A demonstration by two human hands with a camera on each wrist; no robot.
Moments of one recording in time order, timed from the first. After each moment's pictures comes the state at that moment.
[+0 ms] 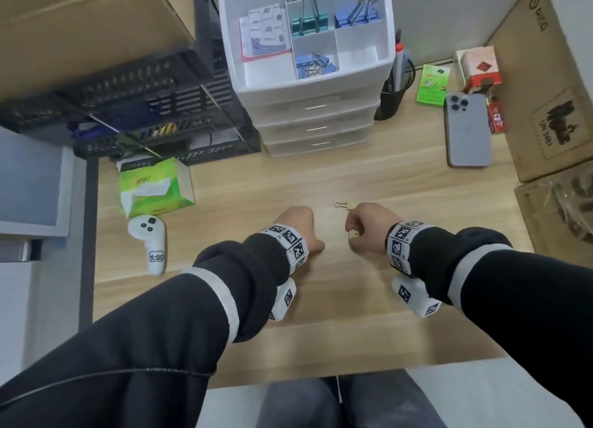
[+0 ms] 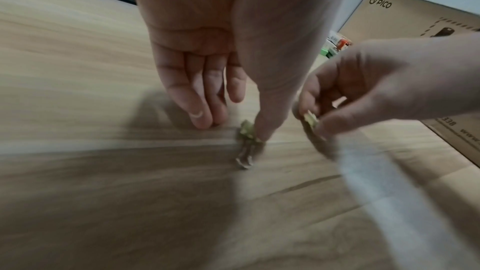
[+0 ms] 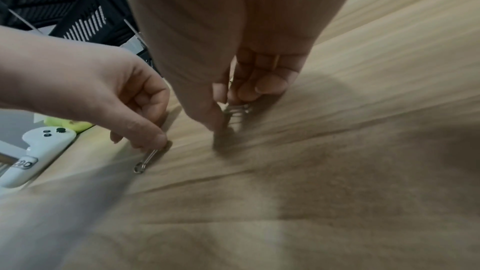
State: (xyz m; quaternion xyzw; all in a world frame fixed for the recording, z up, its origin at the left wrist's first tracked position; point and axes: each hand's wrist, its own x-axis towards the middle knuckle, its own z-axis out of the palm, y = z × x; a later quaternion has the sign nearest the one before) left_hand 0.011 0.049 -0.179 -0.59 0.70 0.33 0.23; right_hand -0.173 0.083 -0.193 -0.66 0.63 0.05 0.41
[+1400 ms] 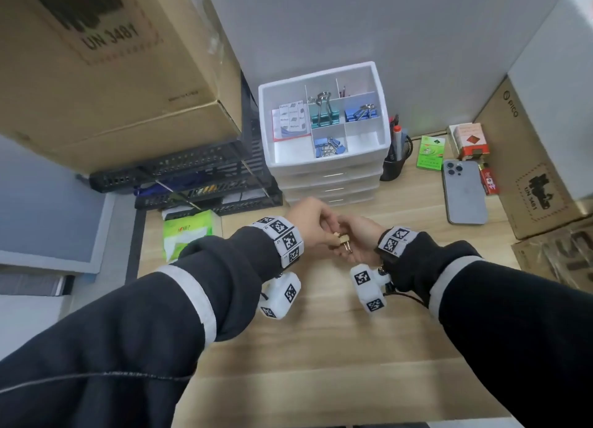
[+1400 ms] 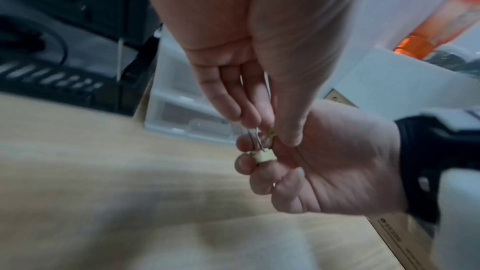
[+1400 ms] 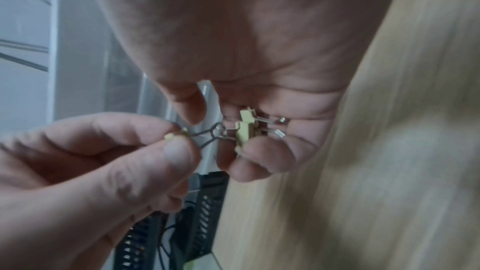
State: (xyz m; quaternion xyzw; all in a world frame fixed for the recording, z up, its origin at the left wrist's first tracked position) left_hand 0.011 -0.017 -0.055 -0.53 0.74 0.41 0.03; right_hand -0.134 0.012 -0.117 -0.15 0.54 -0.20 0.81
